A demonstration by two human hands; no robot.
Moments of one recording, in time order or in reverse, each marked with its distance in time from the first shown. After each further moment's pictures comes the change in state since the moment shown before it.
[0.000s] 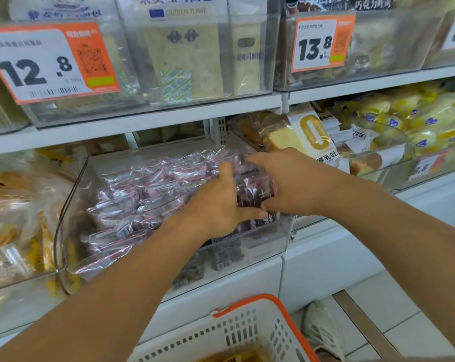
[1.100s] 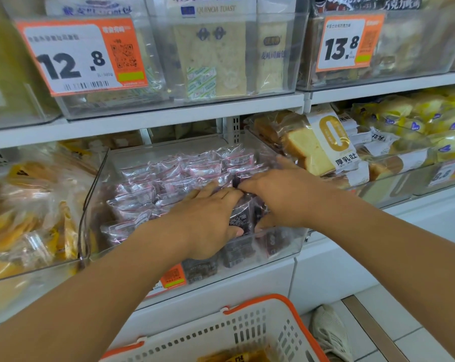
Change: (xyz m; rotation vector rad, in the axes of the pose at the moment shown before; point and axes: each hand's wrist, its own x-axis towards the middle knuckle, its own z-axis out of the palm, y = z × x) left_hand -0.047 -0.016 -0.032 0.492 -0.249 0.033; right_hand 0.021 -0.018 0.029 -0.394 -0.152 -0.116
